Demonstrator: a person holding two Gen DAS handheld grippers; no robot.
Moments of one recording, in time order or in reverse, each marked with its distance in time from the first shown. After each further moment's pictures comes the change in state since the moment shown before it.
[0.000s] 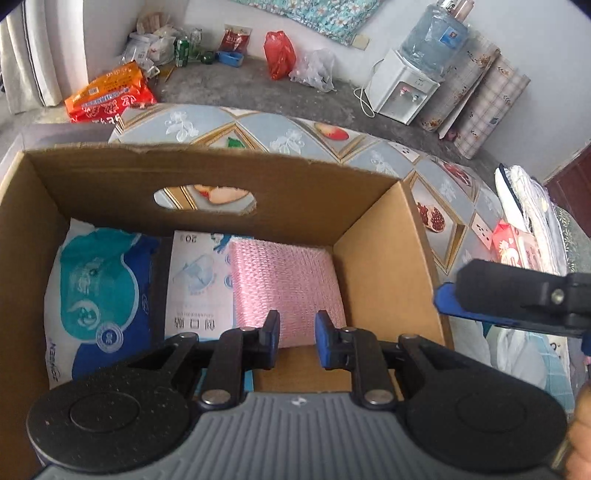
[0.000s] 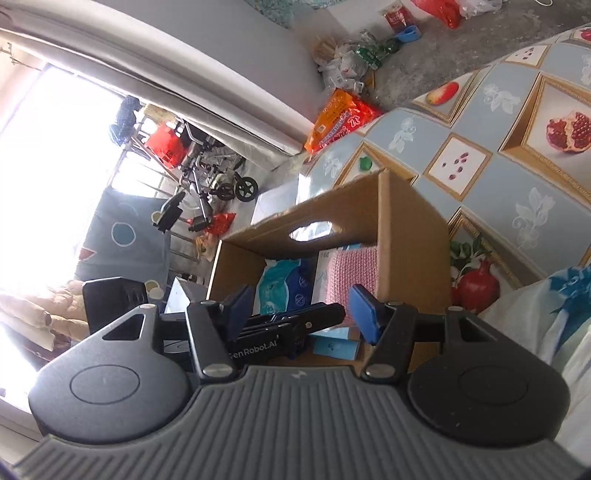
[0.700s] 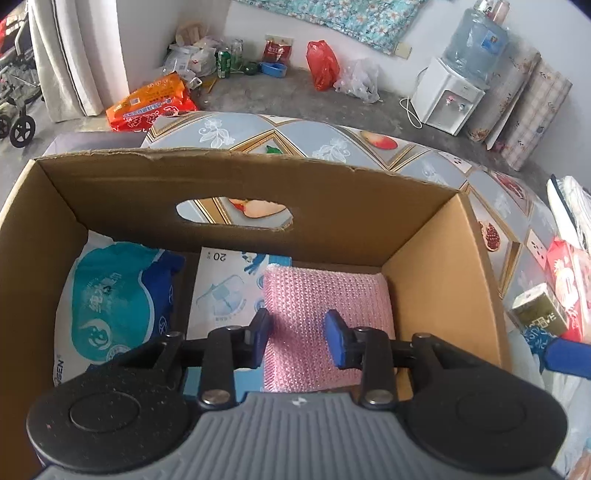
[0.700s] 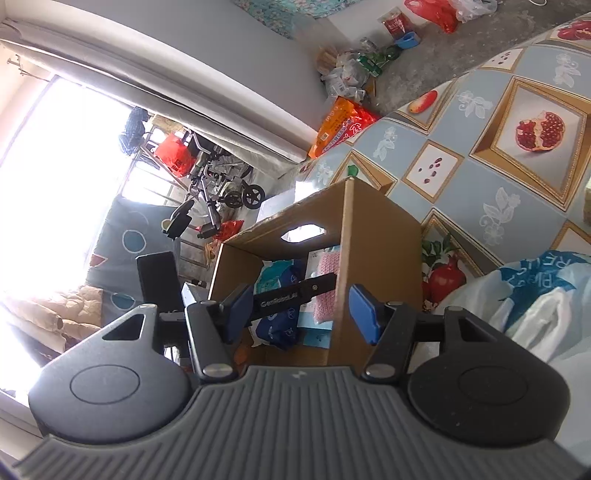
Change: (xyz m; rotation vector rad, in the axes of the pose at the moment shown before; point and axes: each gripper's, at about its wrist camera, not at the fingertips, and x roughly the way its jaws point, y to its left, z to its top) left arm 0.029 -0.005 0.012 -0.031 -0.037 0.164; right arm -0.040 -0.027 -0.008 0.014 -0.022 0.028
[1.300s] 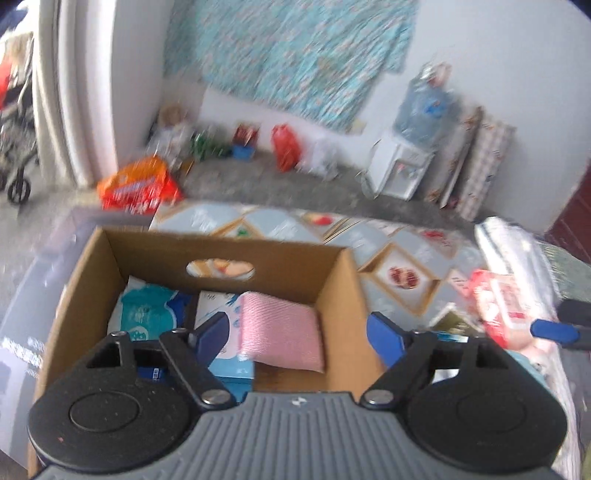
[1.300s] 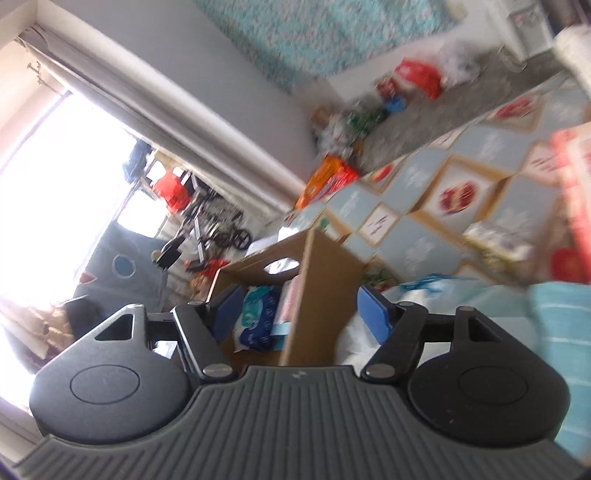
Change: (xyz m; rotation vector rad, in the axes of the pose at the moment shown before) left arm -0.145 -0.026 -0.051 0.082 -0.296 -0.089; right arm -0.151 -0.015 -0.028 -0.089 -0.199 -0.061
